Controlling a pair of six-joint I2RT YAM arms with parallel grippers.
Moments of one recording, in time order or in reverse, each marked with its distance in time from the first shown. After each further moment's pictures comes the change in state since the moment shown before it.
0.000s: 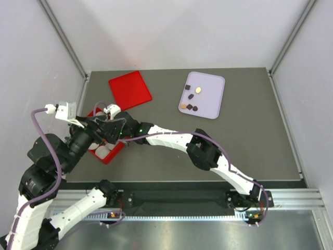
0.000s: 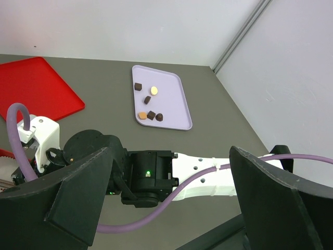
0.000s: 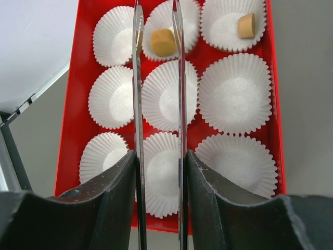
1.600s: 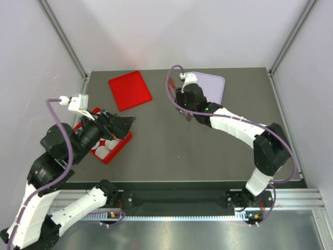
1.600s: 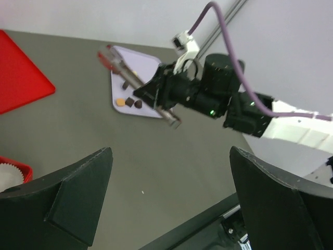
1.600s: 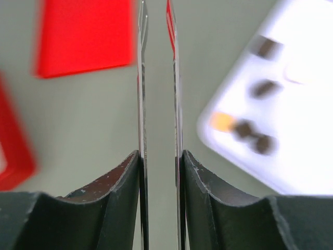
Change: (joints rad) left arm 0.000 0.082 0.022 0.017 0.076 -0.103; right arm -0.402 -0.798 -0.873 0.092 0.227 -0.034
